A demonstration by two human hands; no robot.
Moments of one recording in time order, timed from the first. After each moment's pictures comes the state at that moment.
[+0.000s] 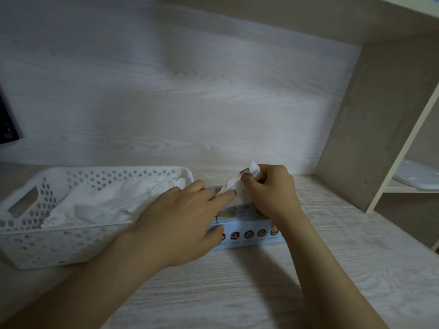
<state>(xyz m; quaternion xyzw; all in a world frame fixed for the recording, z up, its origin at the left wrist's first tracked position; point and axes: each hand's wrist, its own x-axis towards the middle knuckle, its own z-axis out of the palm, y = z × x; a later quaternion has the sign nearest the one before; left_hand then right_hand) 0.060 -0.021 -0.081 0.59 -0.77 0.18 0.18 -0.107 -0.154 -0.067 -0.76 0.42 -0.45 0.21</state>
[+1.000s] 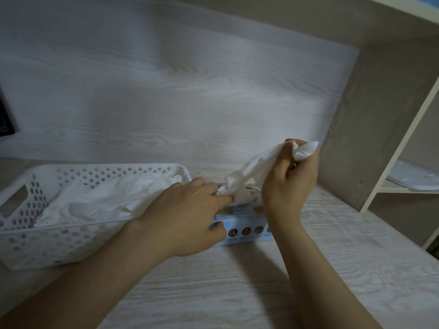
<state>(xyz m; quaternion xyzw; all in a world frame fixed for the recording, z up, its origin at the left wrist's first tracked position) 0.055 -0.029 -0.077 0.62 -0.76 0.14 0.14 -0.096 -0.137 -0.058 -0.53 0.34 -0.76 0.15</state>
